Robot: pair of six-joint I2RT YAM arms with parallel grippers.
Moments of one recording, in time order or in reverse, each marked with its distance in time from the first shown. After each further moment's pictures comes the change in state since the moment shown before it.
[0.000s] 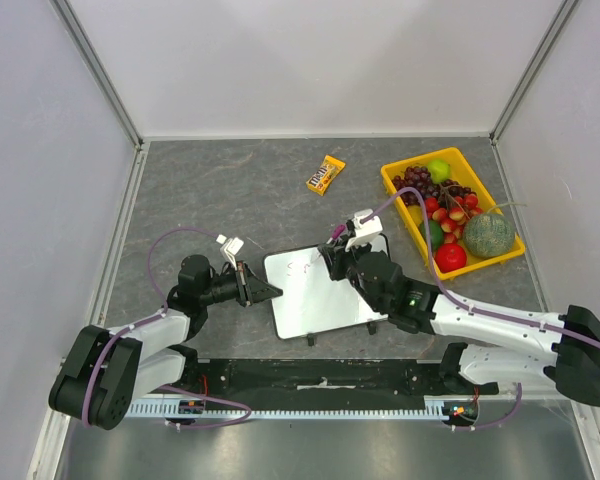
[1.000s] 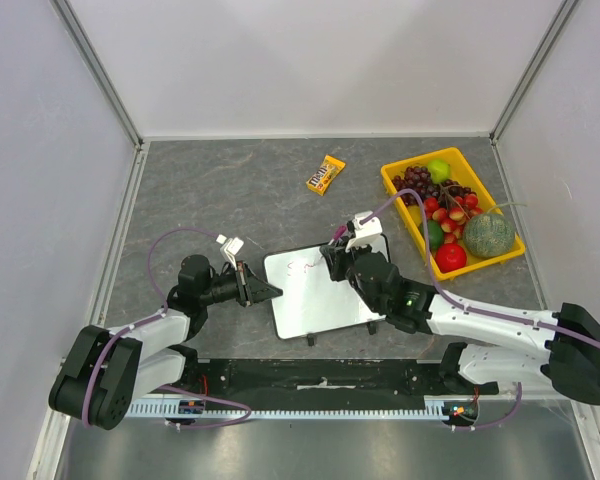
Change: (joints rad) left arm 0.000 0.000 0.000 -0.001 0.000 0.000; right arm -0.013 0.020 -0.023 0.007 0.025 0.023
